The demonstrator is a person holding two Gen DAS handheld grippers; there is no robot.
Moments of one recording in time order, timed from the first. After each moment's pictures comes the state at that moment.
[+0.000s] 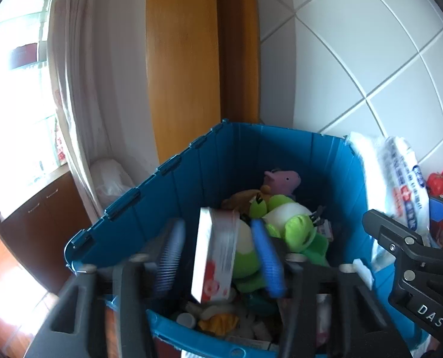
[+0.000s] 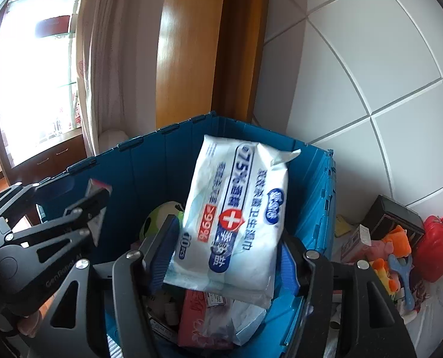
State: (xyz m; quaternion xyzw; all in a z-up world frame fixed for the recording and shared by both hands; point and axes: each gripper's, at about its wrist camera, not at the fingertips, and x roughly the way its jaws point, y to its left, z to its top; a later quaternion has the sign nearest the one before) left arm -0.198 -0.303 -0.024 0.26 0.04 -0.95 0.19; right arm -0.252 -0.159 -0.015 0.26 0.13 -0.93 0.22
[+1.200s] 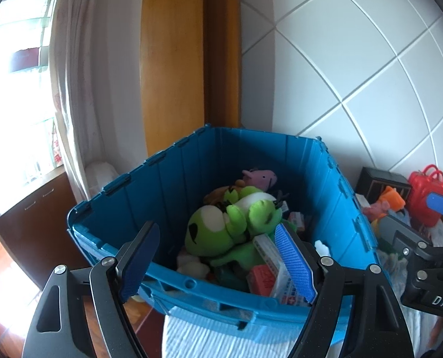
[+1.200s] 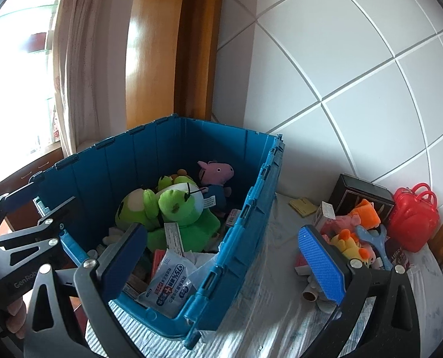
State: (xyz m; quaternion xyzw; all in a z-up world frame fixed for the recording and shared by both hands) left arm -0.143 -0.233 -0.023 0.24 0.04 -0.96 0.16; right arm -0.192 -0.065 -0.007 0.24 0.09 -0.95 0.15
